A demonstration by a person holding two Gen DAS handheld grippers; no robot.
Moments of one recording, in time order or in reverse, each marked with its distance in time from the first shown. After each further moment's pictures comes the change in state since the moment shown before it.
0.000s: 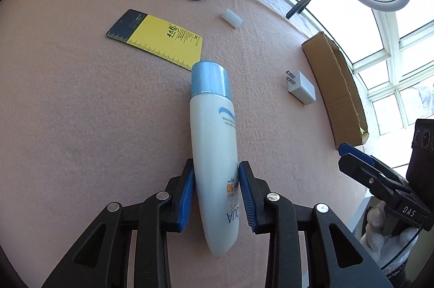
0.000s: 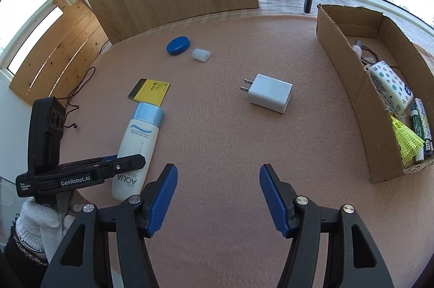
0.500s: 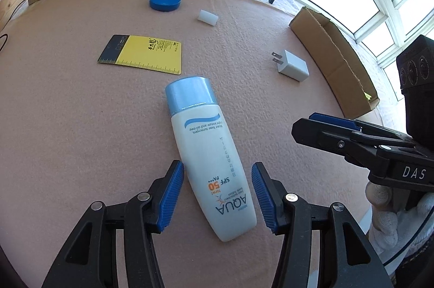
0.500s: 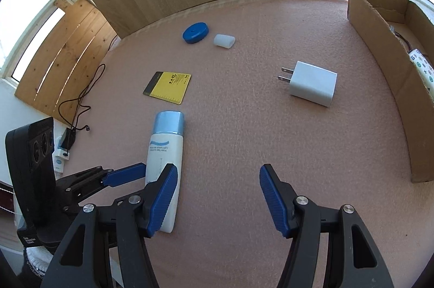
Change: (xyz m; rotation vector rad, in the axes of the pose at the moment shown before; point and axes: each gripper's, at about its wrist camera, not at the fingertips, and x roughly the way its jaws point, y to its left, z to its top) left arm -0.013 -0.034 -0.011 0.184 -0.004 0.128; right arm 0.037 0.023 0.010 0.054 0.078 0.112
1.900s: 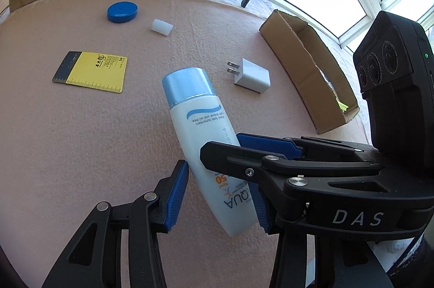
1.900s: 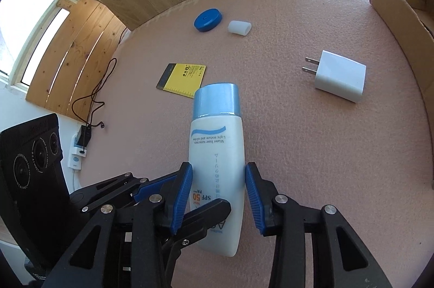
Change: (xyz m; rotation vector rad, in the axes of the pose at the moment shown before) left arm 0.007 -0.053 0.022 0.006 -0.018 -0.088; right arm 0.010 -0.002 0.008 0.037 0.072 0.093
